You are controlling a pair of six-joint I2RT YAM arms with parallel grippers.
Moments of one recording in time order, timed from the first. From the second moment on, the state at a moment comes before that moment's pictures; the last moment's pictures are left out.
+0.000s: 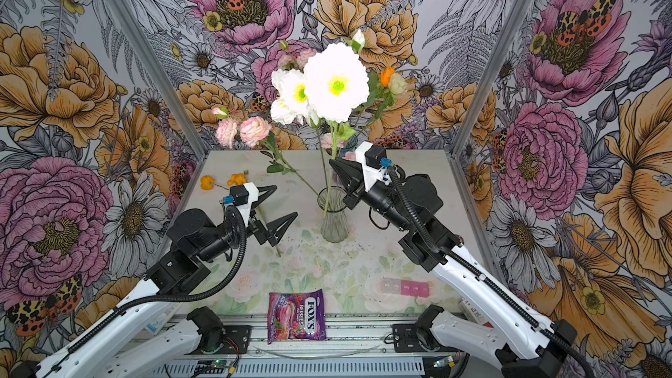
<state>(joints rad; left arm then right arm) -0.64 0.77 0.78 0.03 0.28 0.00 0.69 1.01 1.11 0.14 -0.18 -0.02</state>
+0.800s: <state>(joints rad) -0.59 0.86 0.78 0.02 0.41 0.00 0.61 1.16 0.94 0.27 -0.09 -0.07</state>
